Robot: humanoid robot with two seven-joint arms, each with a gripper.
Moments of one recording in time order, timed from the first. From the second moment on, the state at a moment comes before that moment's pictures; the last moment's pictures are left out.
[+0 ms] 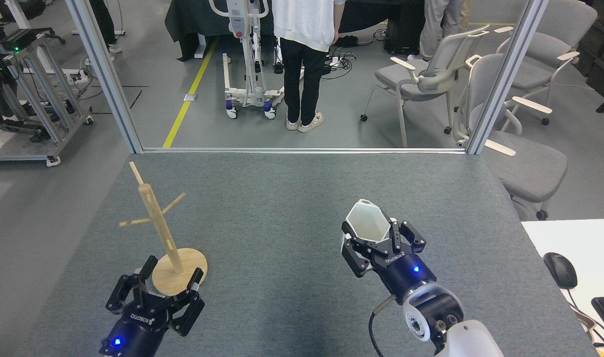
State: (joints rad) left arm 0.09 0.39 -0.22 -1.72 -1.12 -0.06 0.25; right arm -0.27 -0.13 0.32 -1.52 1.21 -0.10 0.12
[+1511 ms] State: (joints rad) left arm -0.15 -0.13 -0.62 -1.55 -1.42 0.42 -0.14; right arm -0.55 -0.10 0.75 -1.60 1.23 0.75 0.40
